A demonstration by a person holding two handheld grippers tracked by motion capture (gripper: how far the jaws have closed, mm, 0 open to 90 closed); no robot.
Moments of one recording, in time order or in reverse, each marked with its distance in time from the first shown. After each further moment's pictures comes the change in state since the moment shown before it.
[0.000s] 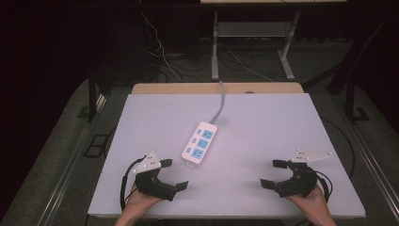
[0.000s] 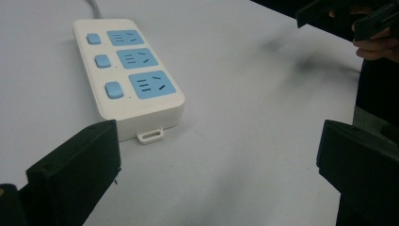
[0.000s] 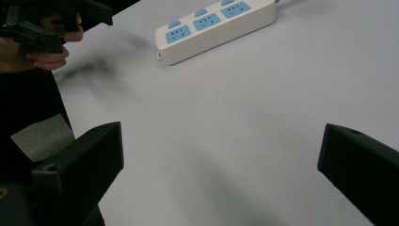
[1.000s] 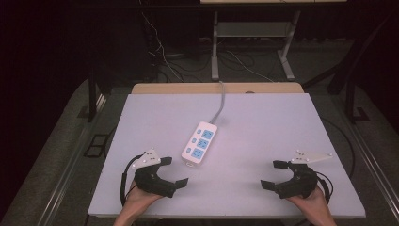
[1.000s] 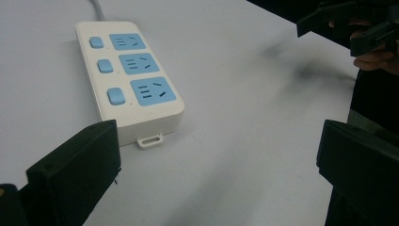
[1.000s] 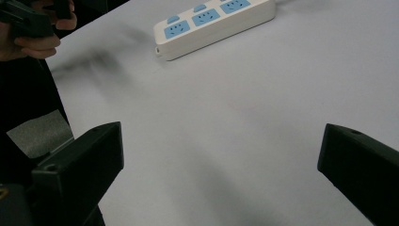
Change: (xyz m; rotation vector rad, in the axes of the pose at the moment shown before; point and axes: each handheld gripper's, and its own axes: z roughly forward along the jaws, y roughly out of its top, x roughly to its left) left arm 0.001 0.014 -0.005 0.019 -0.001 -0.040; right arm 0.001 -0.002 -0.001 0.011 -0.010 -0.009
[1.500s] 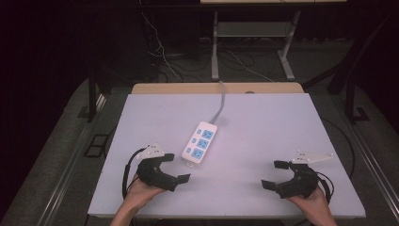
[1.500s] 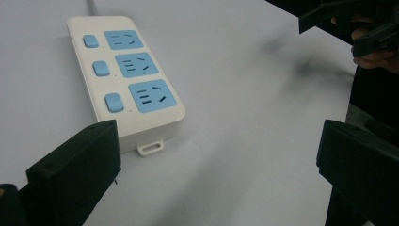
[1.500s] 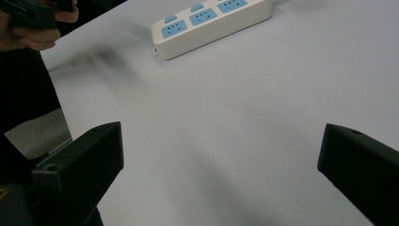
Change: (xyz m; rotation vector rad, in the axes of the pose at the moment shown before) left arm 0.007 0.015 0.009 0.061 -0.029 -0.009; right arm -0.001 -0.001 -0.001 -0.001 -0.006 -0.001
